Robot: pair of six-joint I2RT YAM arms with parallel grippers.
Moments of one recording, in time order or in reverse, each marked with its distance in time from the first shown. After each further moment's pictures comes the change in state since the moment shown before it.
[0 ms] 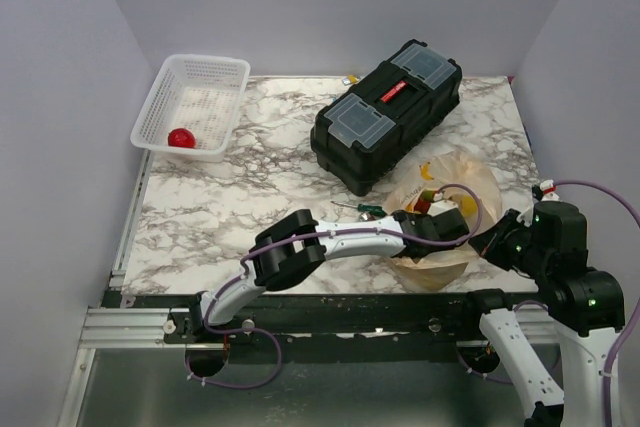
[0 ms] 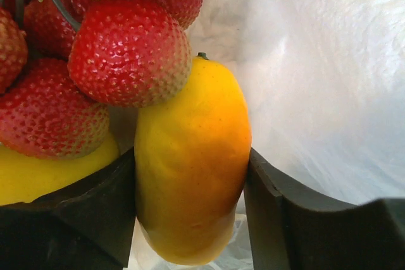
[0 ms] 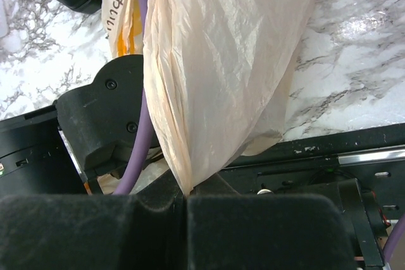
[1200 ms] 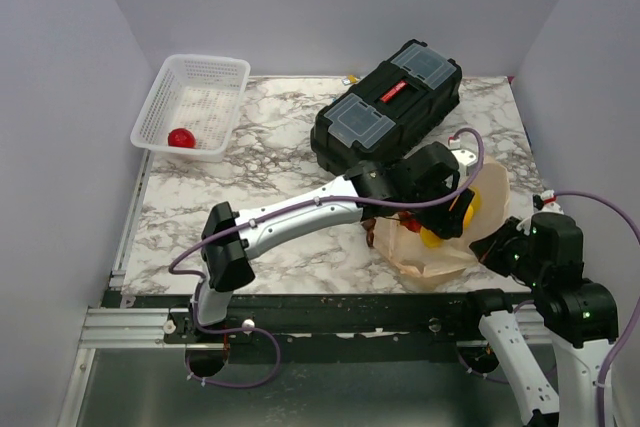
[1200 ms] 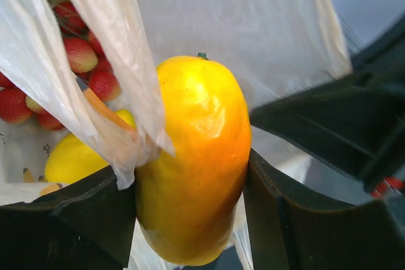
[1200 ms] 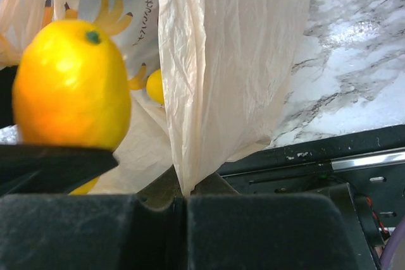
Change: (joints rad) left arm 0.074 -0.323 0.145 -0.146 0.250 0.348; right arm 0.000 -0.085 -0.085 0.027 0.043 0.006
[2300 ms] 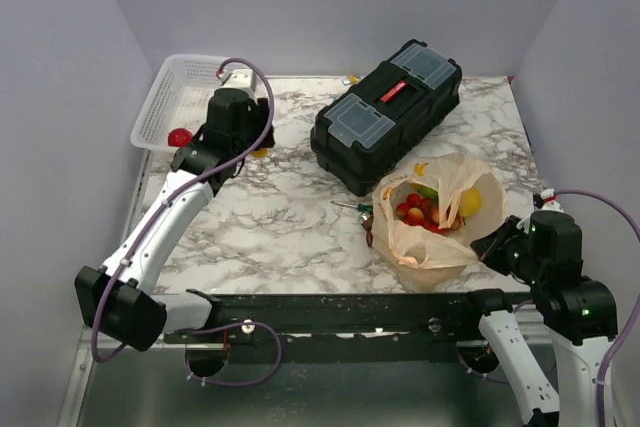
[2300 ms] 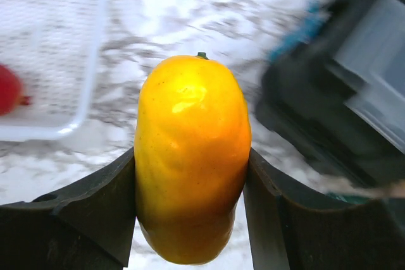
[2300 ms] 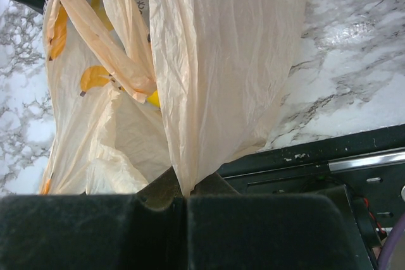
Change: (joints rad) left arm 0.740 -0.703 -0.698 0.187 -0.302 0.168; right arm 0.000 0.006 0.000 0.005 0.024 0.003
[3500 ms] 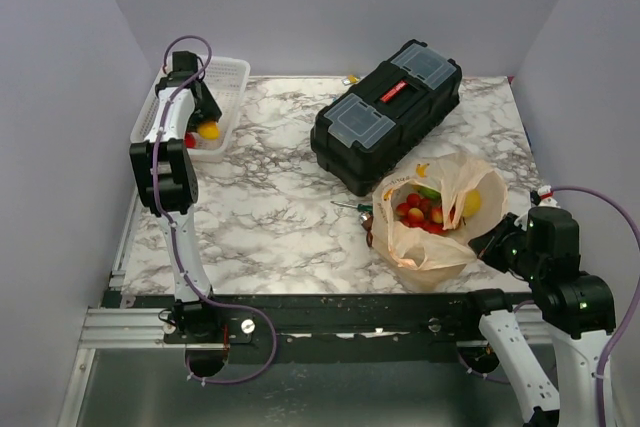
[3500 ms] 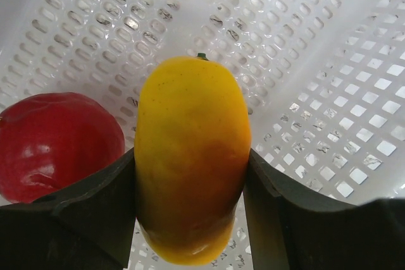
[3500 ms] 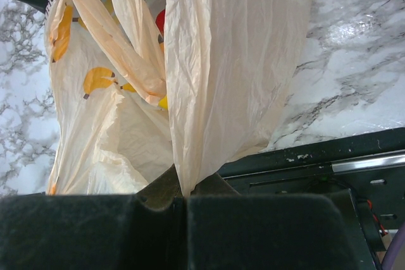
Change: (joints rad) left arm 0.577 0.999 0.757 -0.295 0.039 -0.155; right arm 0.000 0.026 -0.005 0.013 -0.019 -0.001
